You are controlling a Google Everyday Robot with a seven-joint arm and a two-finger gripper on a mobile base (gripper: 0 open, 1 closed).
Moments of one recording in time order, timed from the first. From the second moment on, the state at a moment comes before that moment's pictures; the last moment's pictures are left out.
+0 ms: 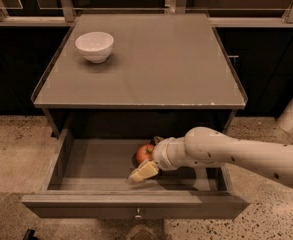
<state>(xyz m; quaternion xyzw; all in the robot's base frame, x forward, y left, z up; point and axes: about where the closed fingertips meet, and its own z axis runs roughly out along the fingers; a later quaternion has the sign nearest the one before) 0.540 -0.014 0.596 -0.45 0.80 0.21 0.34</state>
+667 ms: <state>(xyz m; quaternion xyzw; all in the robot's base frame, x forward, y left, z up) 0.540 -0.014 0.597 -0.45 0.80 0.20 0.34</state>
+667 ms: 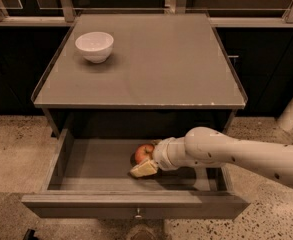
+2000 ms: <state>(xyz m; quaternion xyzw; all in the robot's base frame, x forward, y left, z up) 0.538 -0.063 0.672 -0.48 0.76 0.26 0.35</state>
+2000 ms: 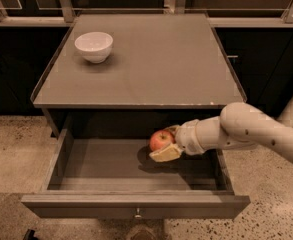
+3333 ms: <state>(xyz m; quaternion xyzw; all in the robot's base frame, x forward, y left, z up) 0.479 -0.084 0.782 -0.56 0.70 0.27 0.35</state>
